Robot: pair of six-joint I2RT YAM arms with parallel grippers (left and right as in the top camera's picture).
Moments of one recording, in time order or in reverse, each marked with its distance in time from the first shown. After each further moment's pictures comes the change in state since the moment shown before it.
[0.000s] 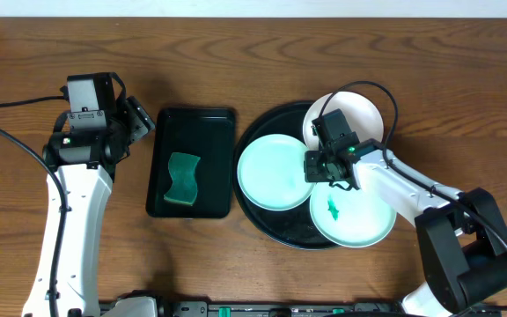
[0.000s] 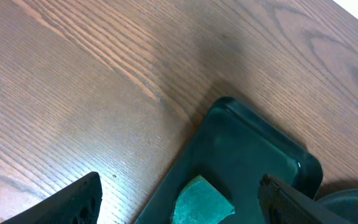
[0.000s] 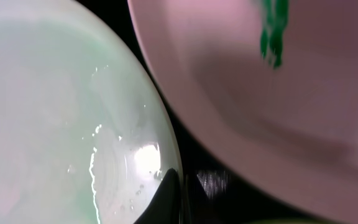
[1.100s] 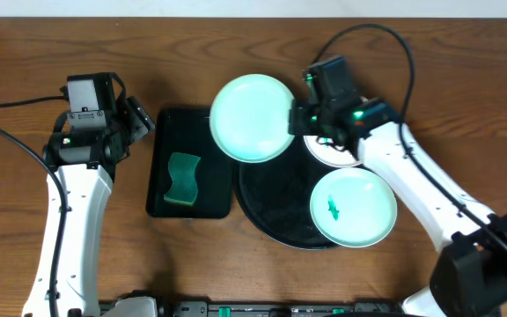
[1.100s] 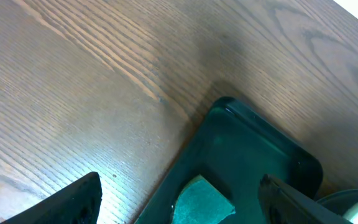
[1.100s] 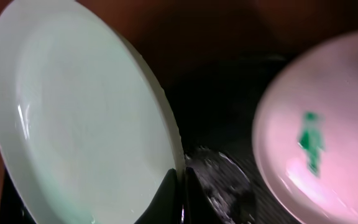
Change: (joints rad) left arm 0.000 0.000 0.000 -0.001 0.000 0.000; right arm 0.048 -0.048 0.390 -0.137 -0.014 0.096
